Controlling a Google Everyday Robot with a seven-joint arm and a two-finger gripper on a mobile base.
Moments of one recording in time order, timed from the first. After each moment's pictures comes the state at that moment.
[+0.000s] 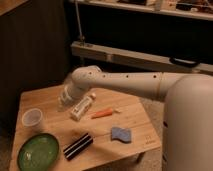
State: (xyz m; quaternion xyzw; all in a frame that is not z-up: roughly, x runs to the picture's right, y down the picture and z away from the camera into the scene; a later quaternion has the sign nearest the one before) arm -0.225 0.089 0.711 -0.45 -0.08 0.55 0.70
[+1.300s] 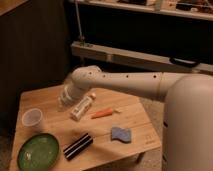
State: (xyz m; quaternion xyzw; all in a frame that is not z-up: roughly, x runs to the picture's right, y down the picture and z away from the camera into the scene) arm -0.225 0.089 0.711 -0.45 -0.08 0.55 0.70
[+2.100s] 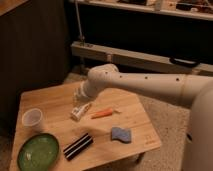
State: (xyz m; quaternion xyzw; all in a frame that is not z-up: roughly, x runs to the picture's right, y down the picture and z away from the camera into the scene) arm -0.121 0.062 0.716 -0.38 -0.05 0.64 0.67
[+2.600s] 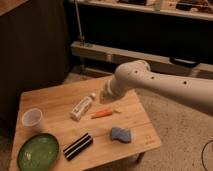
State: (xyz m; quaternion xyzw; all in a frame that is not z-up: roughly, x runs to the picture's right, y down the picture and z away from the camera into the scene) arm 0.017 0.035 0.690 -0.30 0.02 0.71 0.64
